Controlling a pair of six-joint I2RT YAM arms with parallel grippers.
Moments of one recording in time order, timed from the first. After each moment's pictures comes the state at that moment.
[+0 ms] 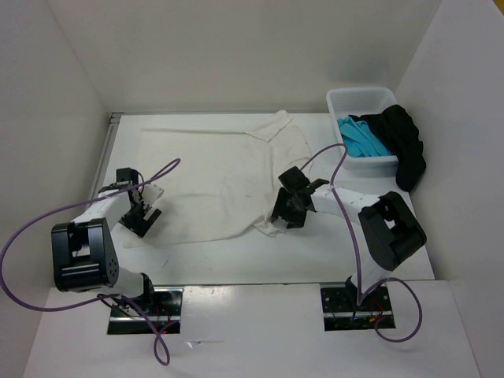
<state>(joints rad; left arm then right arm) 0.19 1.43 0.77 -0.64 -0.18 0.67 0.57 1.62 0.90 -0.47 -0.03 0.88</state>
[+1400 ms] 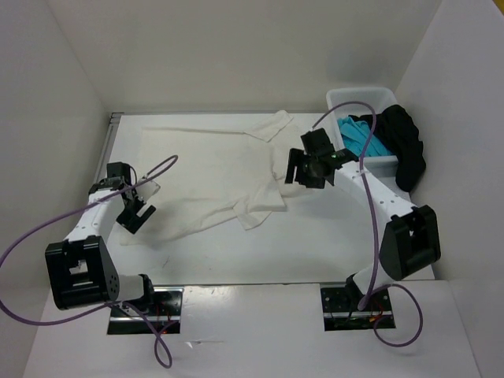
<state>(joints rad) 0.21 1.32 0.84 -0.73 -0.20 0.77 0.40 1.53 1.26 -0.65 0.03 0.52</state>
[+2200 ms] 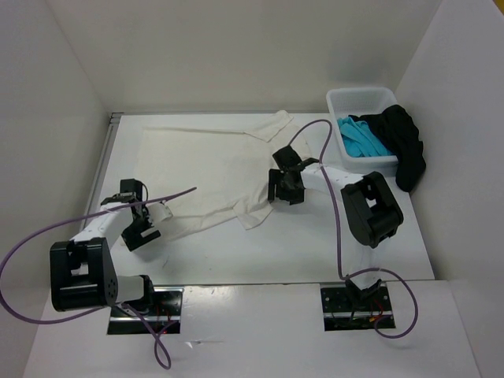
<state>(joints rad) 0.15 1.30 0.66 -0.70 -0.22 1.09 0.50 1.84 1.18 -0.50 0.04 0.56</state>
